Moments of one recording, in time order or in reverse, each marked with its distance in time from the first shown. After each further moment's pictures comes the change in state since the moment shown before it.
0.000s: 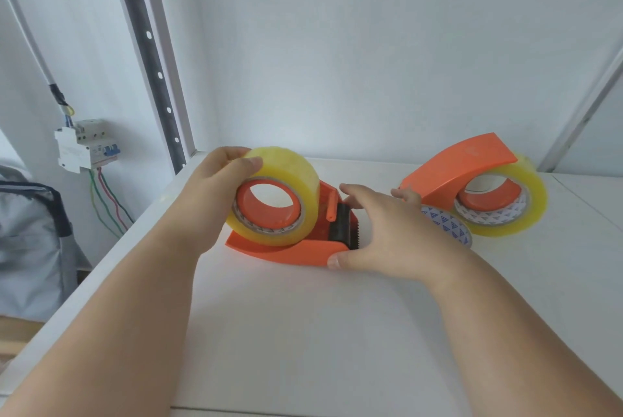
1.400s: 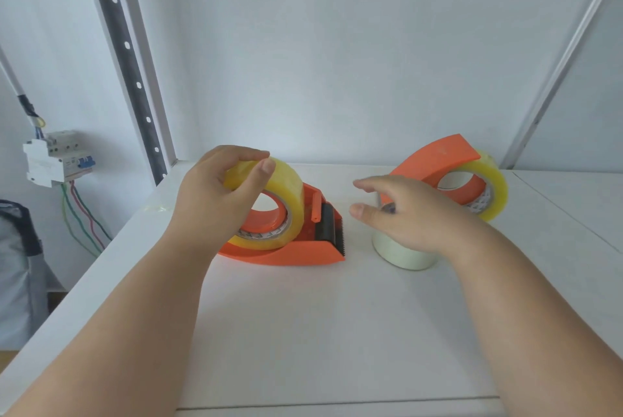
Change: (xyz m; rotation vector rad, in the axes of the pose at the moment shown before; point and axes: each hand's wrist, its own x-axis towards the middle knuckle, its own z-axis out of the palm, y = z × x) left_hand -0.015 0.003 0.017 0.373 0.117 0.421; right_hand 0.004 0.040 -0.018 0.004 0.098 0.084
